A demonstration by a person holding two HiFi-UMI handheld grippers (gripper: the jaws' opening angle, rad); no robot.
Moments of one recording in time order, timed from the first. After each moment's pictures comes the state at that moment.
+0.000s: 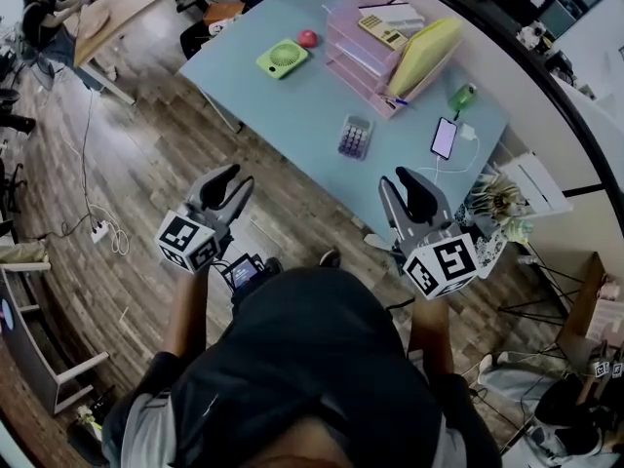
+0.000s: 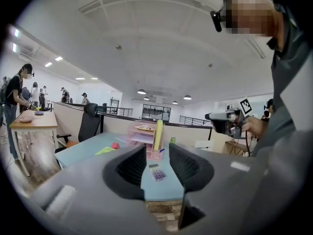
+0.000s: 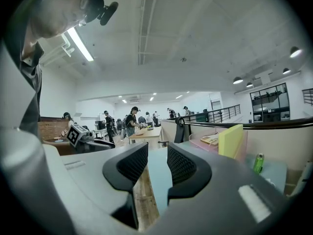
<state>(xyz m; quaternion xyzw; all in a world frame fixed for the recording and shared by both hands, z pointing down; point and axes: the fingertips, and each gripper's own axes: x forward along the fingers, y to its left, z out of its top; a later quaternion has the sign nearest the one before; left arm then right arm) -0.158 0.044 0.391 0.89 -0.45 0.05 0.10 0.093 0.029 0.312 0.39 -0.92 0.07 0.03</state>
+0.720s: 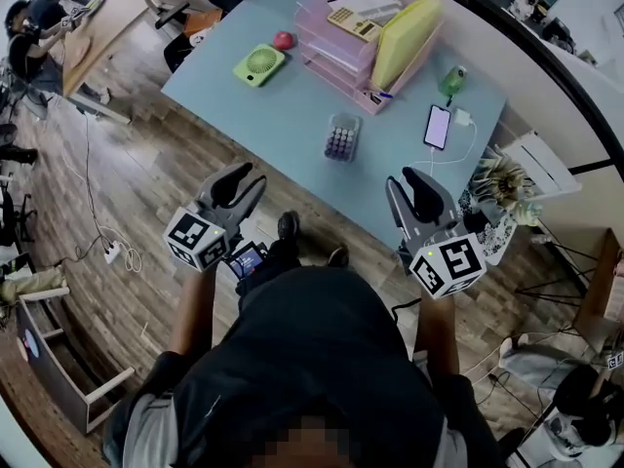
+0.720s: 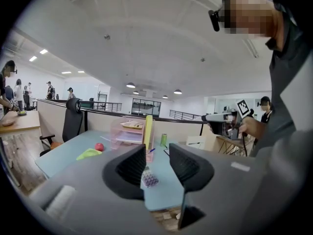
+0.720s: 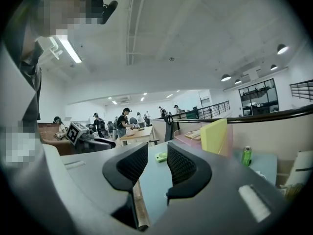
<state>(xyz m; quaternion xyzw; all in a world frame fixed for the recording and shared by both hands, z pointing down) -0.085 -0.015 0.400 0.91 -0.38 0.09 0.10 0.159 -0.008 0.338 0.44 -0.89 0.11 0.02</state>
